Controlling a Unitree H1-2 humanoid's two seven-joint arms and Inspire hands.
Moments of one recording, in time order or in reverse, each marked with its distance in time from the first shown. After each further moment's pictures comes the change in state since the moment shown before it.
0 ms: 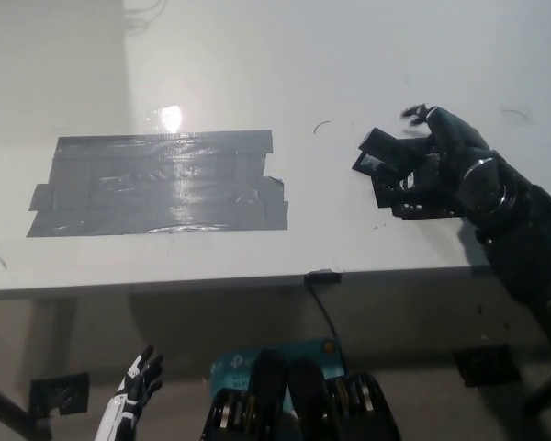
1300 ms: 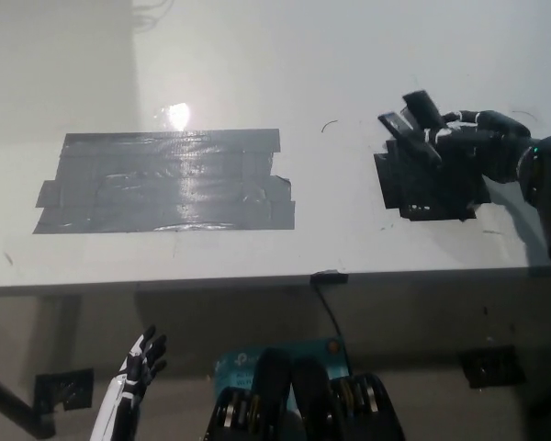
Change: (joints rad) left_arm -0.049 0.003 0.003 0.013 -0.036 -0.004 -0.017; right_arm -0.104 0.002 -0.591 0.180 0.454 0.266 0.279
